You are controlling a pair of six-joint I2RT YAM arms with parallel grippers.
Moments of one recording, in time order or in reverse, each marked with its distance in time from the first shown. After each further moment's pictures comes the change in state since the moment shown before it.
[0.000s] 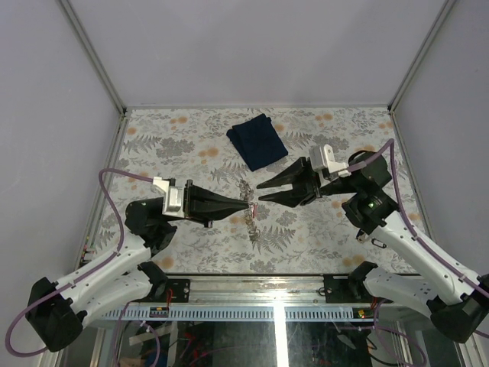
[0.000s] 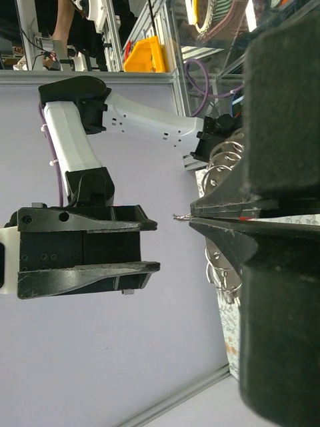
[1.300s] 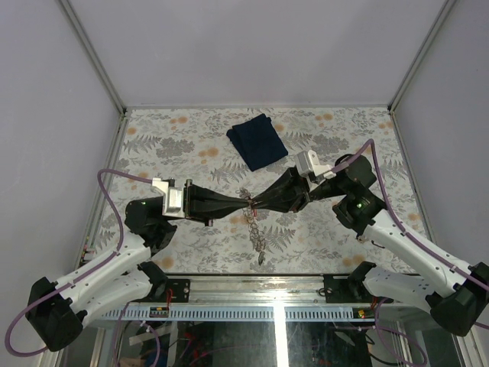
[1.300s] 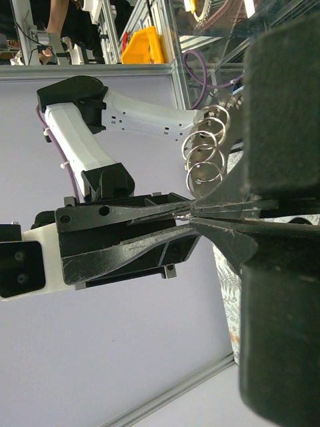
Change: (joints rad) left arm 0.000 0.008 0.015 -0.008 -0.001 0.041; right arm 0.056 0.053 -0.058 0.059 -0.033 0.045
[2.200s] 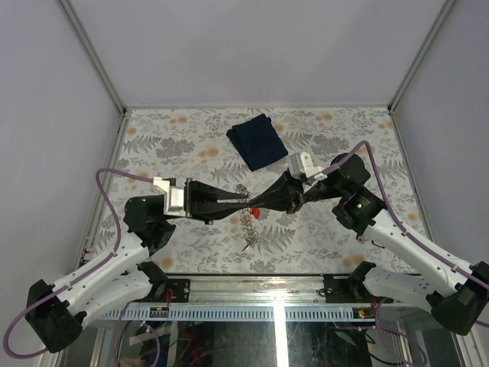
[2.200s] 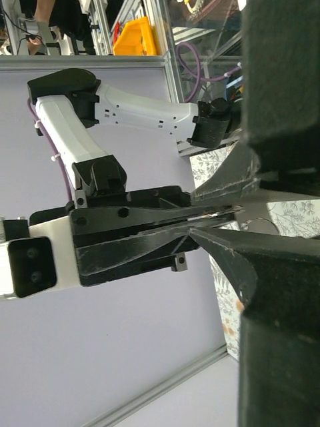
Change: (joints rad) left arm 0.000 -0.008 0.023 -0.064 0.006 0.034; right arm 0.019 0.001 0.003 -0.074 0.054 -0.061
